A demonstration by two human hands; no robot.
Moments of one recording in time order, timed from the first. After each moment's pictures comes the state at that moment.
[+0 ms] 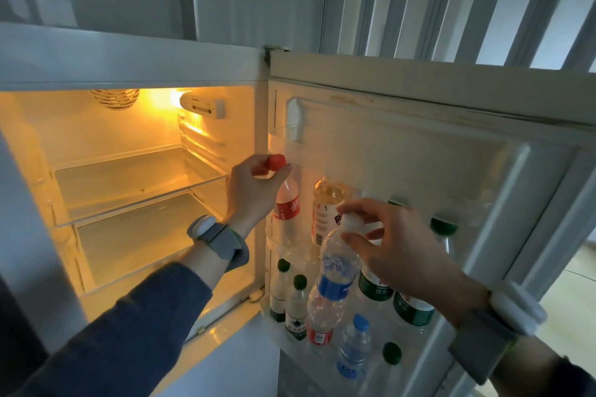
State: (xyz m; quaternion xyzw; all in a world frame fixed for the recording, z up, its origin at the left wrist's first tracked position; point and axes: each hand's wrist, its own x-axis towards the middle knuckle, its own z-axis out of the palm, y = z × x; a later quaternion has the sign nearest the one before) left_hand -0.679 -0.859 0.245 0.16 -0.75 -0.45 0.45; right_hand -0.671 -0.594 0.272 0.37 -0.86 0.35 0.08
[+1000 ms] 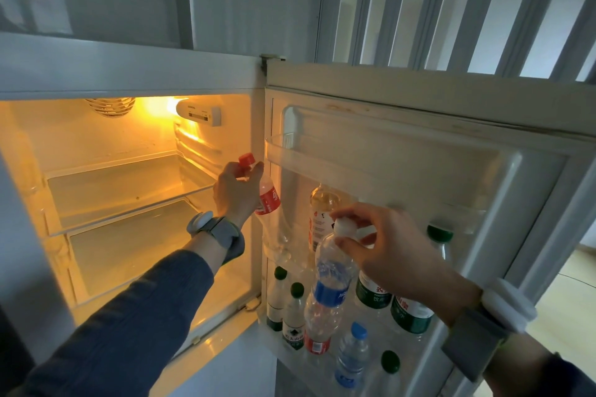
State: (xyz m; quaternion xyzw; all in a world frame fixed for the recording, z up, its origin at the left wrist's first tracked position) left_hand -0.708 -0.896 0.232 0.27 -0.71 -0.48 0.43; right_hand -0.674 -0.600 0.276 0.40 -0.85 0.32 0.09
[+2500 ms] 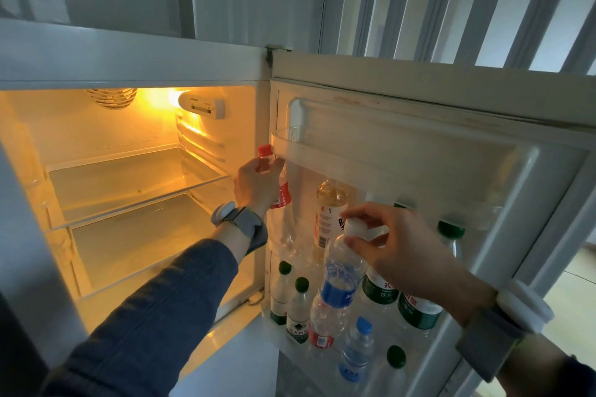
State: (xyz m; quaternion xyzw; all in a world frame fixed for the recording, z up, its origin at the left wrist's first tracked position) left_hand -0.731 -0.883 0.229 0.26 -0.71 -0.51 0.41; right_hand -0.673 -0.599 0.272 0.37 -0.86 0.34 0.06
